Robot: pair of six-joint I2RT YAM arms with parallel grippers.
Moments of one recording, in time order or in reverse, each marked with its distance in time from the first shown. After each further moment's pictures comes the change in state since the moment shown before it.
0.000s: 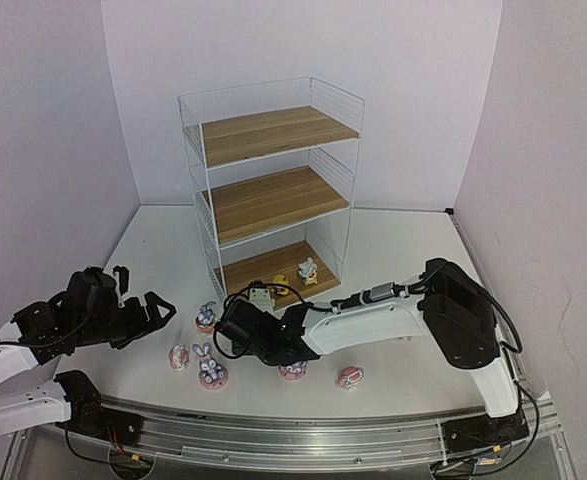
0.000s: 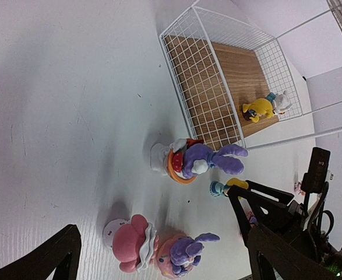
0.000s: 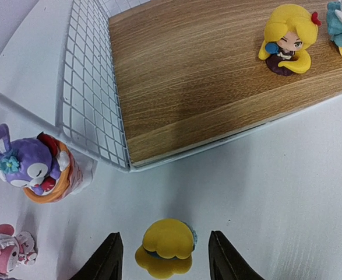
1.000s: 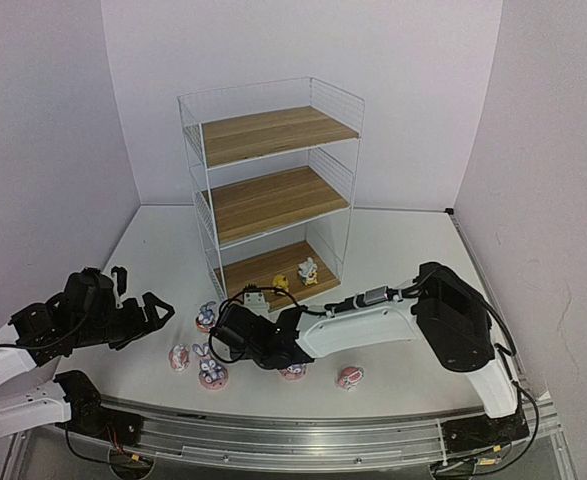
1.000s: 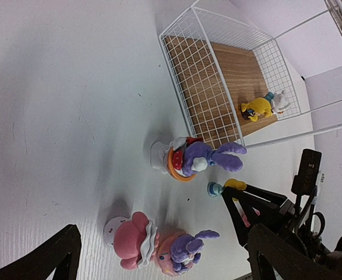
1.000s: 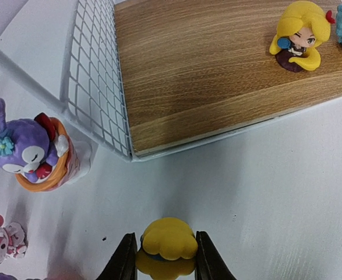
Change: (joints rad) left arm 0.000 -0.026 0.000 -0.020 0.002 0.000; right arm 0.012 0.033 0.039 -0.038 0.006 -0.031
